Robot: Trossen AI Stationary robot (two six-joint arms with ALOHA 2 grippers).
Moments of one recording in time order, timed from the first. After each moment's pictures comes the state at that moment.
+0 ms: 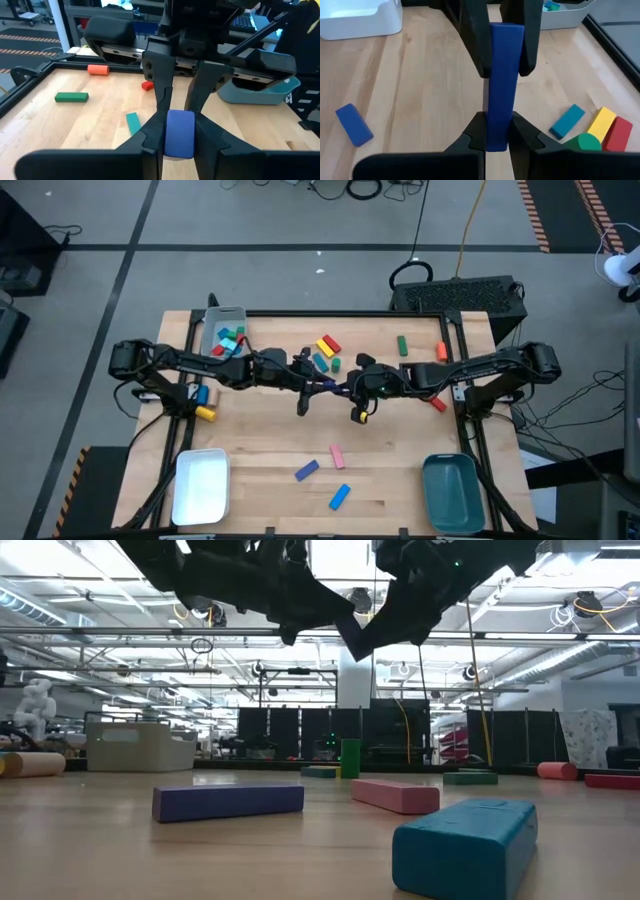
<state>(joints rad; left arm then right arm) 0.08 1.54 0.85 0.46 0.14 -0.05 0.04 1.43 0.92 -0.07 0.17 0.09</state>
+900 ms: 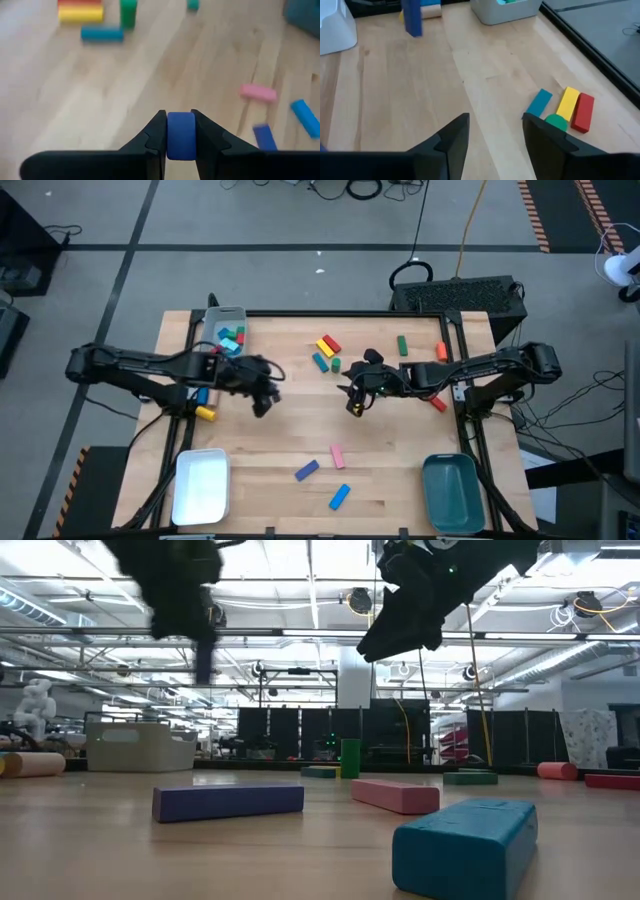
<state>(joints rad) -0.03 1.10 0.85 -0.58 -0.12 -0.51 0.04 1.43 0.92 -0.12 0.33 0.25</state>
